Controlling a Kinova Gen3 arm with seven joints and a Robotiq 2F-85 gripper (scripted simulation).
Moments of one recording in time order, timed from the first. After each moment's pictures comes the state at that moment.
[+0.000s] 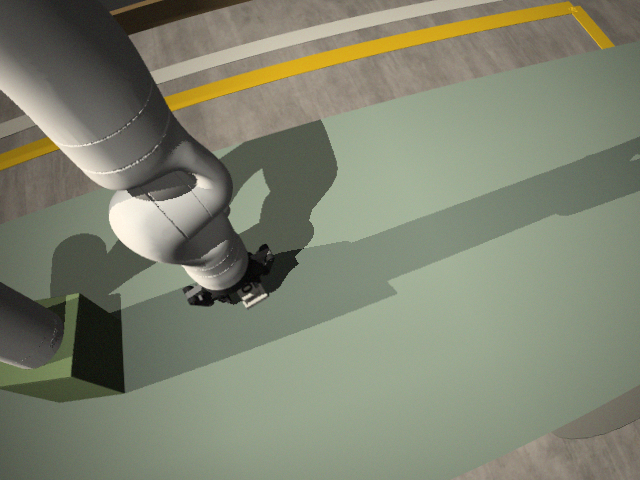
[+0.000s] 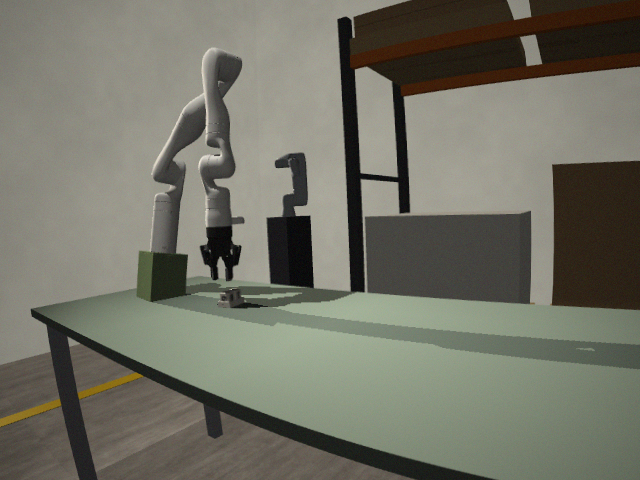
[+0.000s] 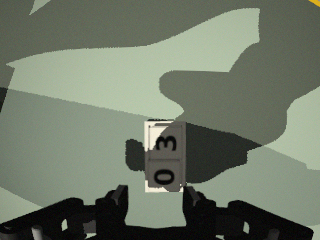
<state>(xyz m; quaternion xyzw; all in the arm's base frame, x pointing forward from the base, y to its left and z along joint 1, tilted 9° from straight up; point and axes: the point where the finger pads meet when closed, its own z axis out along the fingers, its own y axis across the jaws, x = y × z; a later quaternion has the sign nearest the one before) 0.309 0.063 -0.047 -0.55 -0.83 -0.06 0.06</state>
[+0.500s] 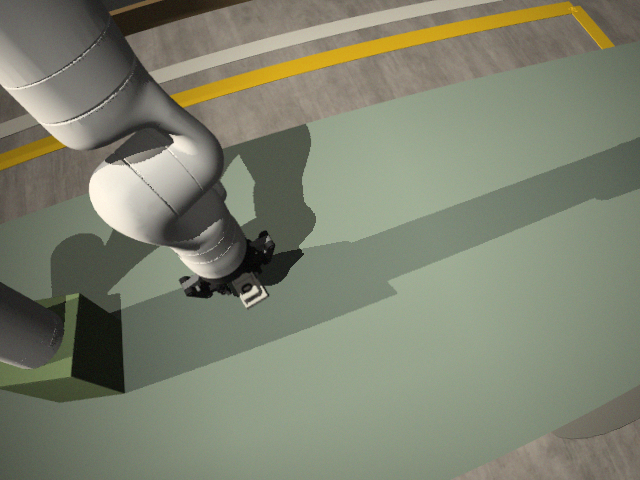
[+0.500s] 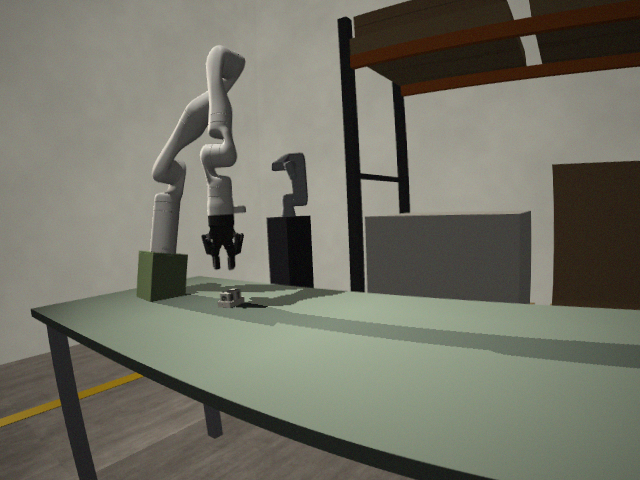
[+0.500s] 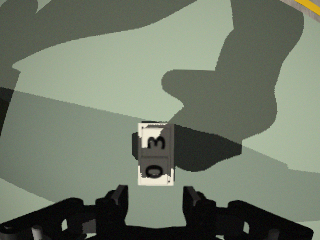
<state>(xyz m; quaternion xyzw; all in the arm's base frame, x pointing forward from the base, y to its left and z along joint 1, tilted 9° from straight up) 0.316 0.063 -0.014 -0.55 -0.83 -0.07 0.05</state>
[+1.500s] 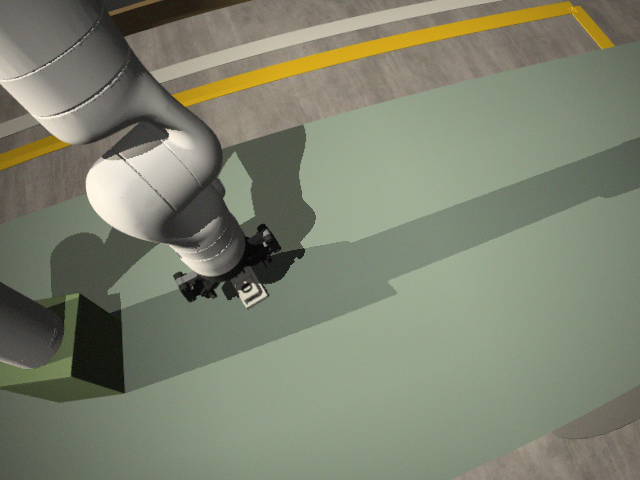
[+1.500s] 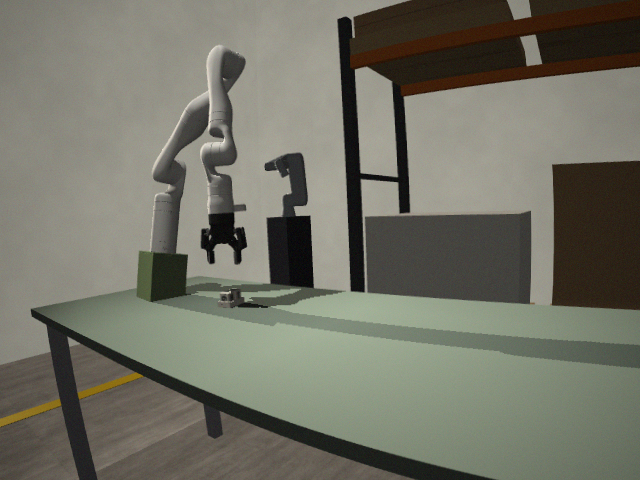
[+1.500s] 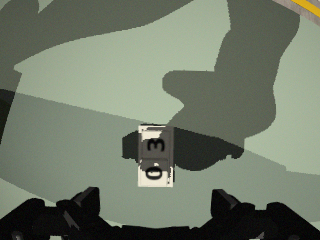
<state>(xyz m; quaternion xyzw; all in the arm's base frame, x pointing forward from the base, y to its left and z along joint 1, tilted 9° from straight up) 0.316 0.065 -0.010 -0.54 -0.83 -0.07 0.05</state>
